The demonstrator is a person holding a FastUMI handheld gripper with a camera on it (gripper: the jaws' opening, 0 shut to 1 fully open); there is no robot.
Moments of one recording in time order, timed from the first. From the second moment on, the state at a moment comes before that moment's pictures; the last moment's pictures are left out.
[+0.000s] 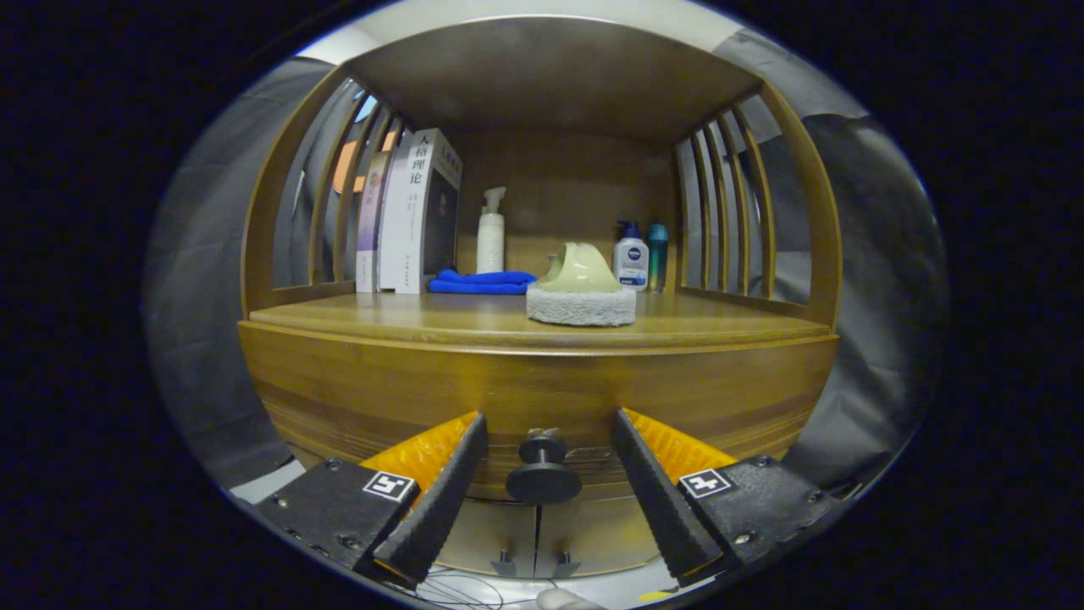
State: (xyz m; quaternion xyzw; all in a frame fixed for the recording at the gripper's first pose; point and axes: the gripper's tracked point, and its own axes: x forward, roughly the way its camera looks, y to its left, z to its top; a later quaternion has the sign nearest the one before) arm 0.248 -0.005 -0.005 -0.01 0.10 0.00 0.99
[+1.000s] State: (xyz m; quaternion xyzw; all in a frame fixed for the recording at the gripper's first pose) arm 0.010 -0.121 0.103 0.02 0.02 -0.02 1.00
